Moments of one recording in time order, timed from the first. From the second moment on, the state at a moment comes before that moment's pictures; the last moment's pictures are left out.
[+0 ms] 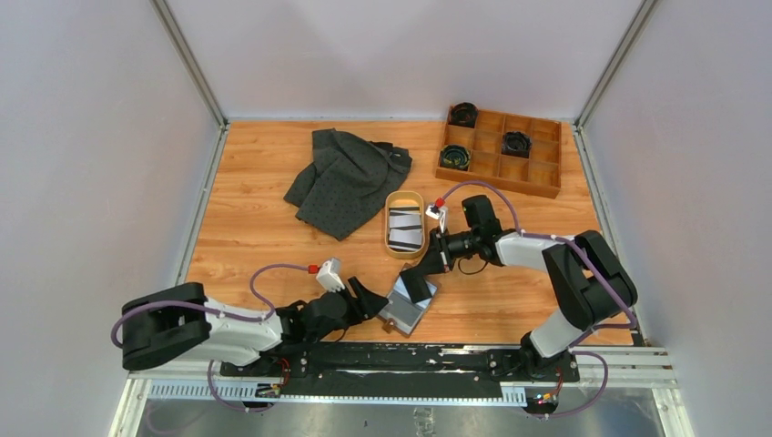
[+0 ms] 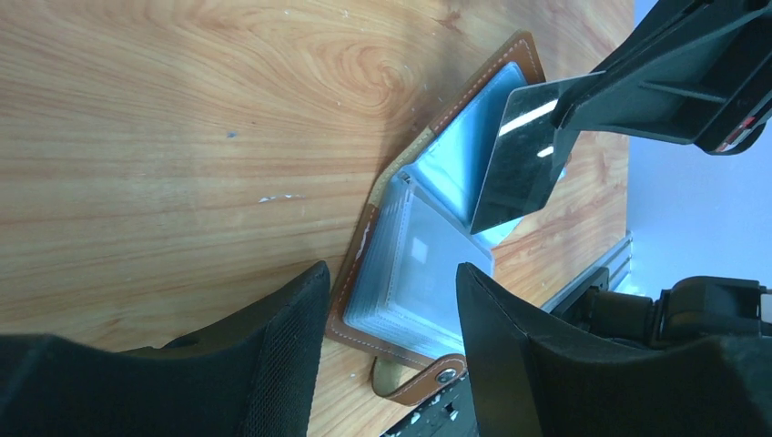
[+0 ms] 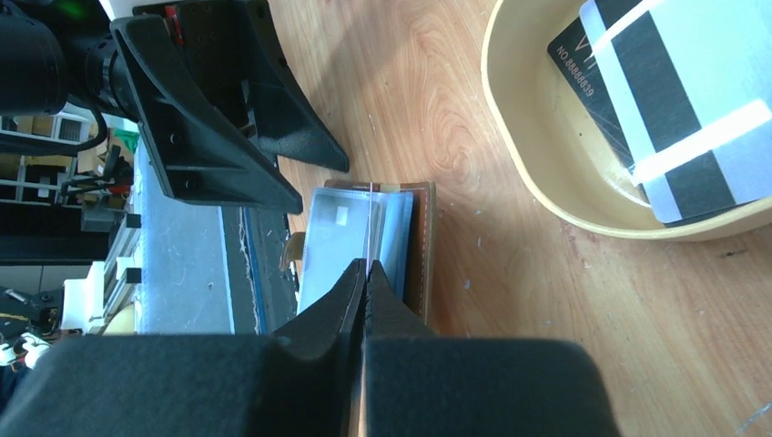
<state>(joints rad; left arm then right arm) -1.21 1.20 0.07 0.64 -0.43 -1.27 0.43 1.58 0.64 0.13 -1.06 0.14</state>
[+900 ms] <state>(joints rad) -1.34 1.09 0.14 0.37 -0.45 -1.40 0.41 1.60 0.62 0.20 -1.09 0.24</state>
